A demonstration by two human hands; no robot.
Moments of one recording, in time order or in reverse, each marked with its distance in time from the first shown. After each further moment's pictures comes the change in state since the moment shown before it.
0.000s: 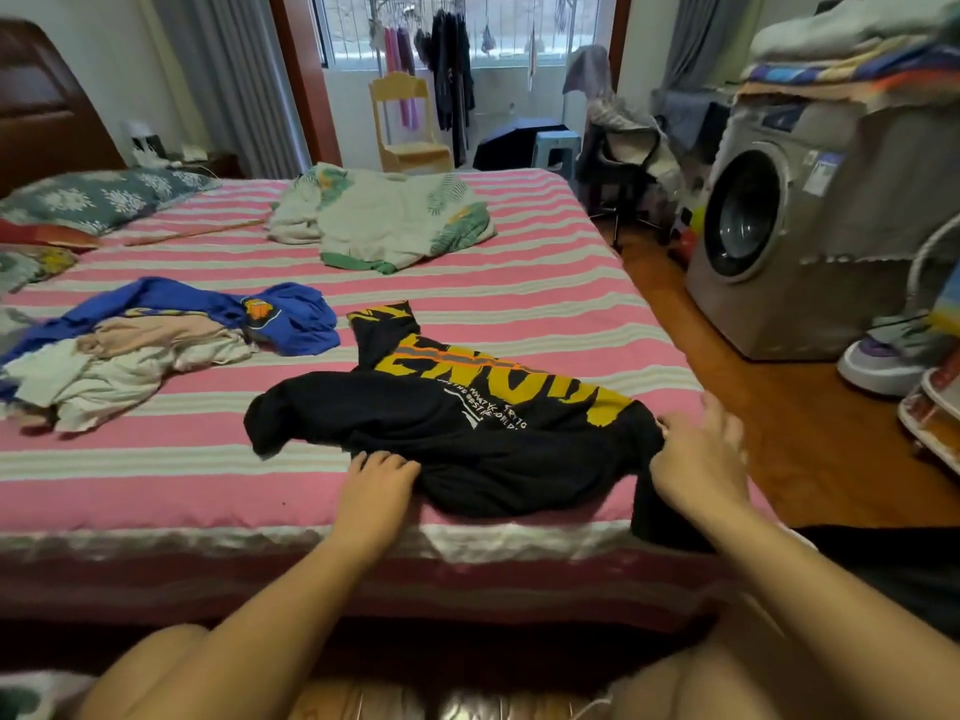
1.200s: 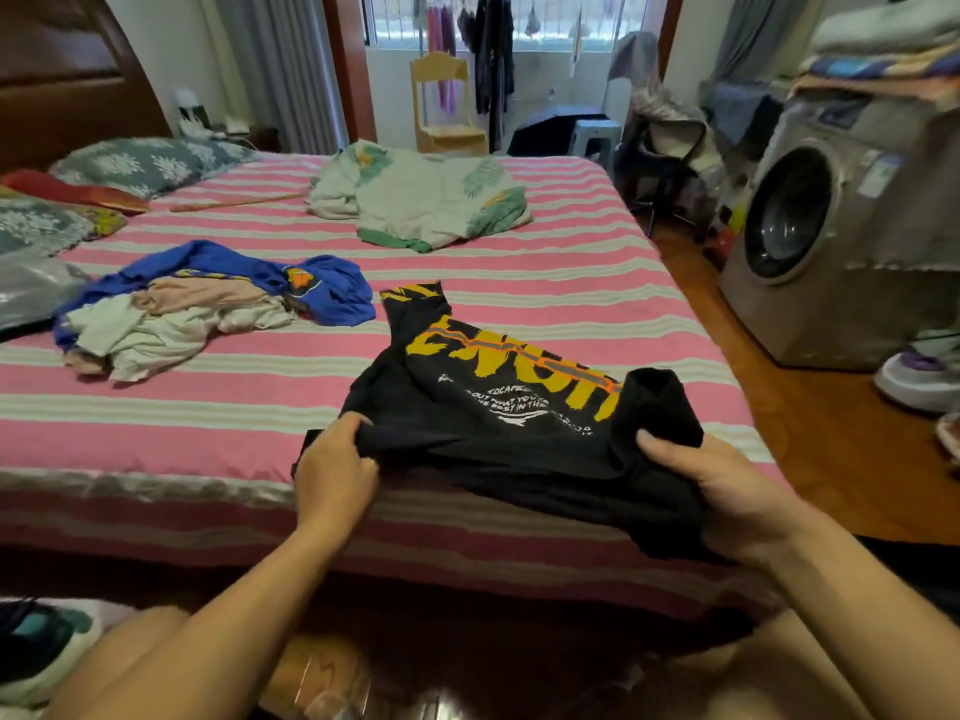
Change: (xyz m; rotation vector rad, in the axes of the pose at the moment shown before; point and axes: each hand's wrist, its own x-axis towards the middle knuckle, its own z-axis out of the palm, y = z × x) left_hand -0.055 -0.033 -0.055 -0.580 0.316 -0.481; right_hand -0.076 -0.031 -0.041 1.454 -0.812 -0.185
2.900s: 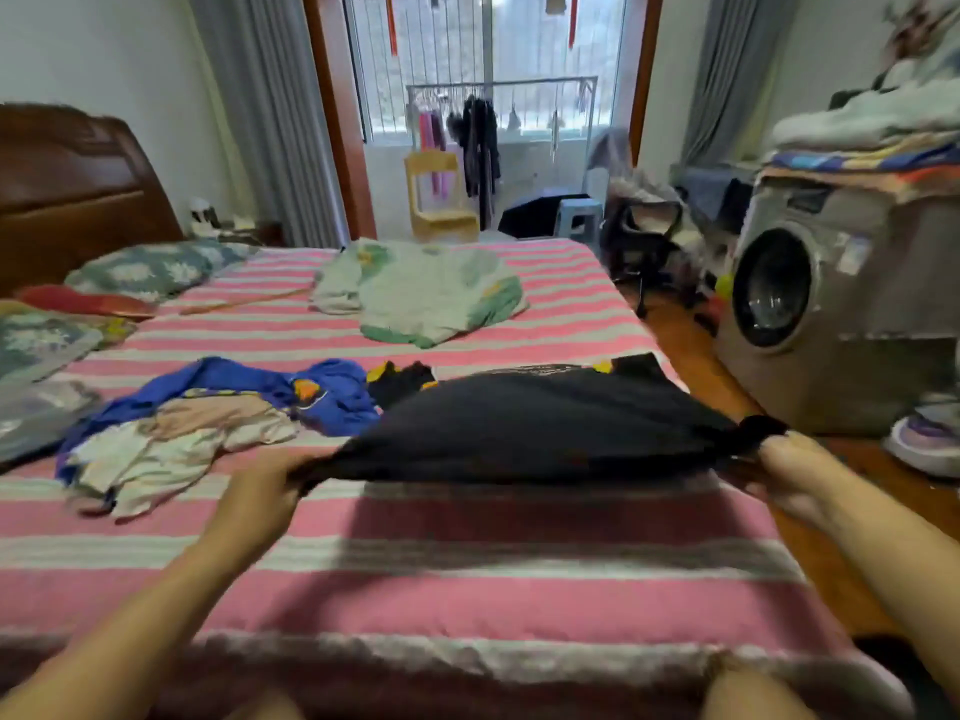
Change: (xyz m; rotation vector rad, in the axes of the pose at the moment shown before) left_hand 0.159 -0.007 -0.101 0.155 -0.085 0.404; right_hand 0.134 -0.087 -0.144 -0.142 0.784 0.023
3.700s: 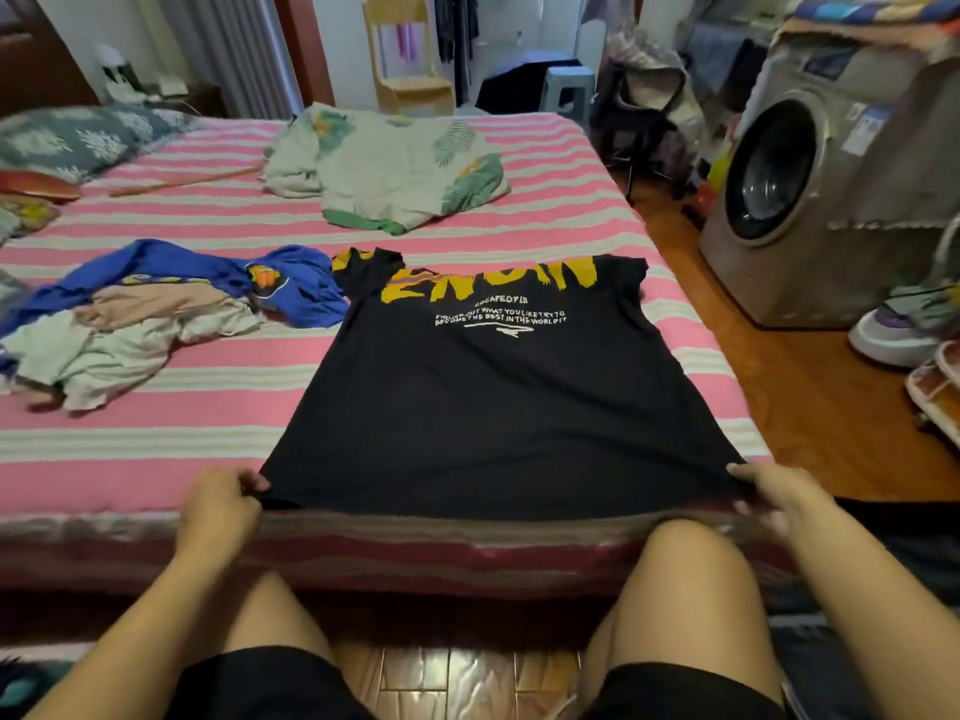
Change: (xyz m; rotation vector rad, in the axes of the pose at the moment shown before) left_hand -0.115 -0.036 0.073 -0.022 -0.202 -0.738; right_hand -0.052 0.140 -0.044 -0.068 0.221 0.394
